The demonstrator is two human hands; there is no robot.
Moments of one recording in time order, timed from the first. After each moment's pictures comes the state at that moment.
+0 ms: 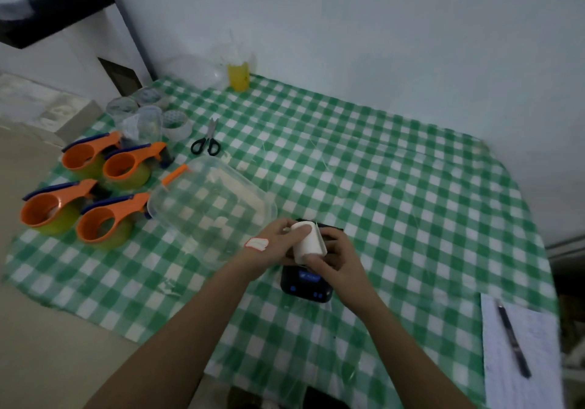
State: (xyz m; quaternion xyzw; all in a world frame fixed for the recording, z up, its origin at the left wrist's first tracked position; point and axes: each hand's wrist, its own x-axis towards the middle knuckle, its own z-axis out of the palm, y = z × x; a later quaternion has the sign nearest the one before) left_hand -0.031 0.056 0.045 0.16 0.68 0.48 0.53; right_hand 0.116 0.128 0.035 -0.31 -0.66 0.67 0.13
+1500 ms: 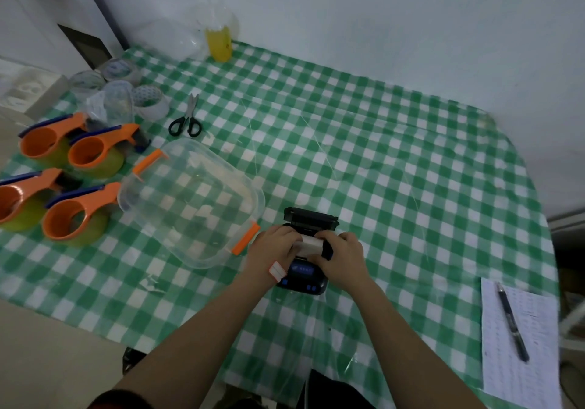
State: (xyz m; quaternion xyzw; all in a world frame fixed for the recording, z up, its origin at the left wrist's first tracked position) left_hand -0.018 0.066 -0.044 0.52 0.81 0.18 0.20; right_hand 0.111 0.170 -0.054 -0.40 -0.86 0.32 -0.02
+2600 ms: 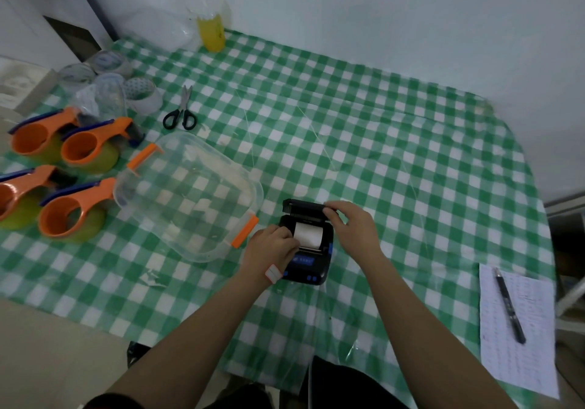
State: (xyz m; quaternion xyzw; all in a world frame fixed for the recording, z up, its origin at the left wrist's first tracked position) left_hand -0.018 0.054 -0.057 0.60 0.78 0.12 0.09; right_hand 0.099 0.196 -0.024 -0.42 -0.82 0.38 0.10
